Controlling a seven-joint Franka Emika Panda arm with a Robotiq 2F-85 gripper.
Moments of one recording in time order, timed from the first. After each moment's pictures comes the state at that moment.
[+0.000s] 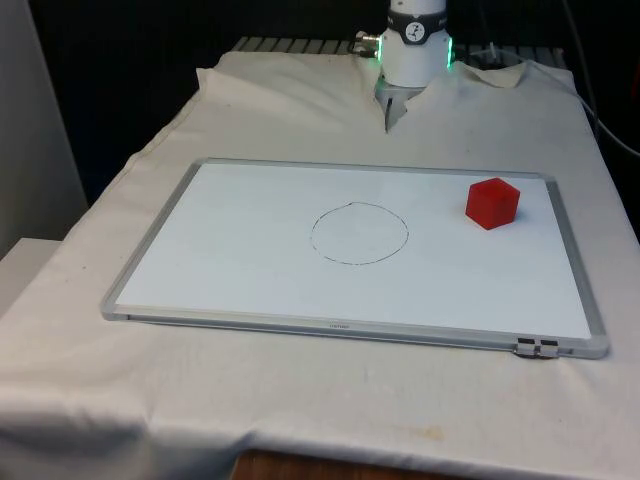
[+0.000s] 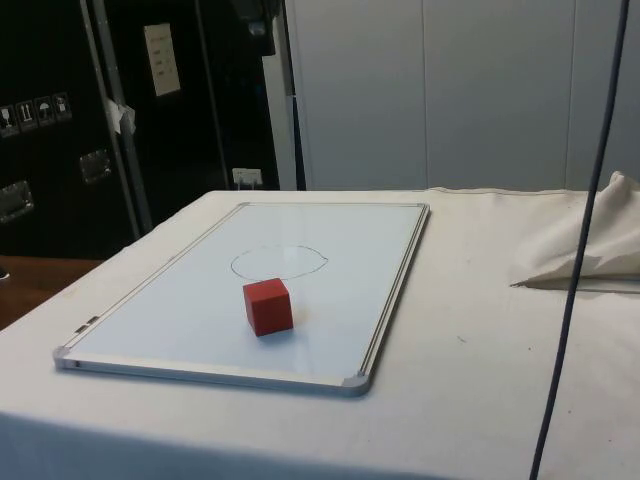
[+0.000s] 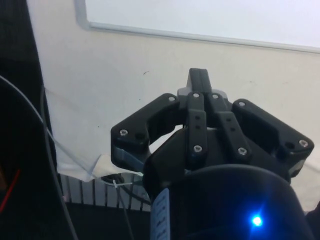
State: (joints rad) arm 0.38 -0.05 -0.31 -1.94 0.05 1.87 0.03
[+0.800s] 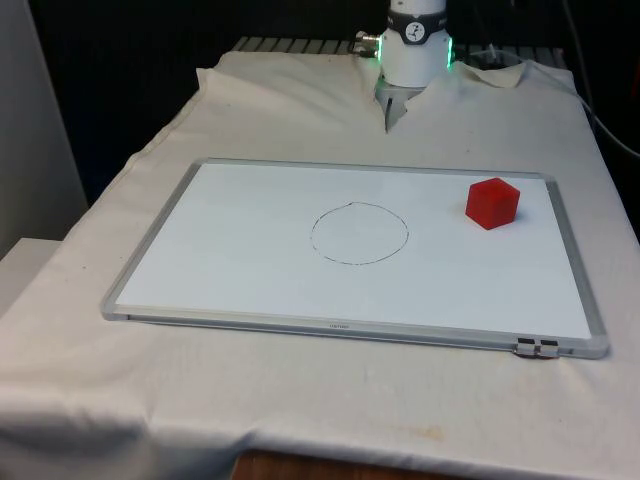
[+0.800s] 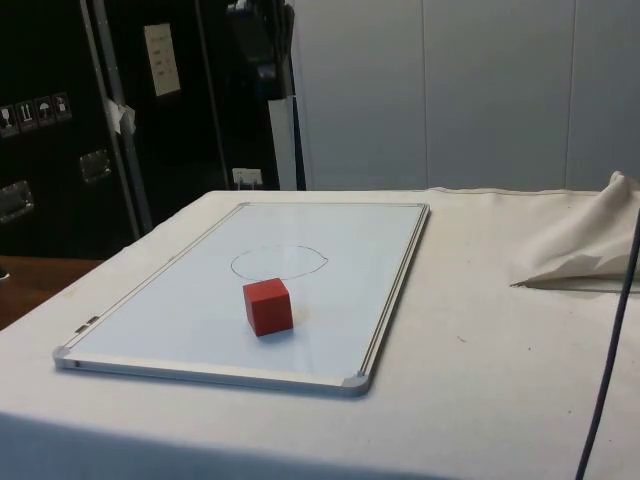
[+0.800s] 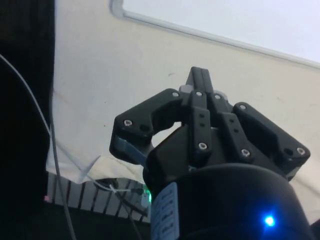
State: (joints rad) arm 0.38 -0.11 -0.15 -2.12 0.05 2.00 0.16
